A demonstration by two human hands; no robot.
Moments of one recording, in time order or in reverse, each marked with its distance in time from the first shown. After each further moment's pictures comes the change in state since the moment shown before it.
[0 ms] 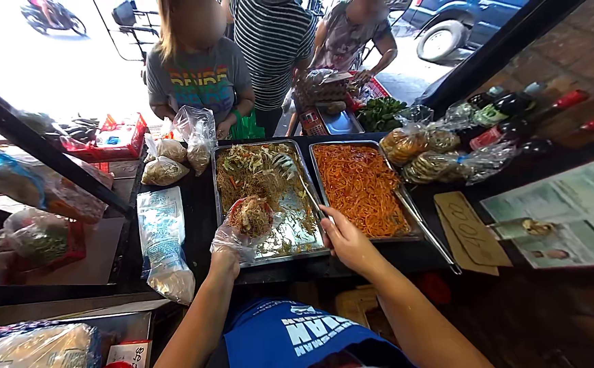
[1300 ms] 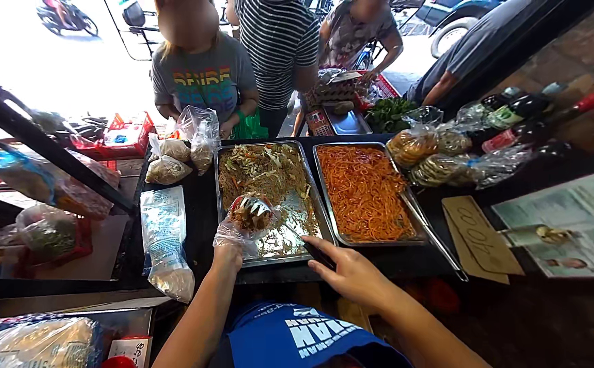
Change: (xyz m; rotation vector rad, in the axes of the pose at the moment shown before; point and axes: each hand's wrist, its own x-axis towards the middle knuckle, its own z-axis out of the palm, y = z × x) left_hand 0.010 -0.003 0.012 -0.023 0.058 0.004; right_hand -0.033 0.009 0.005 -0.307 -0.166 -0.225
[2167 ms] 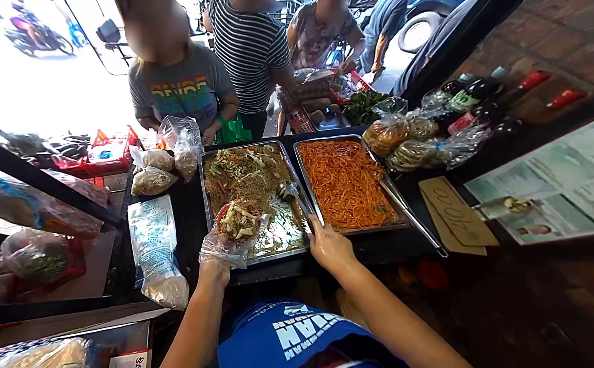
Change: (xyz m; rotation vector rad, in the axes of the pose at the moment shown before) left_hand -0.020 -0.001 -0.016 0.021 -0.087 0.049; right_hand 0.038 0.040 0.031 -0.399 0.013 0.578
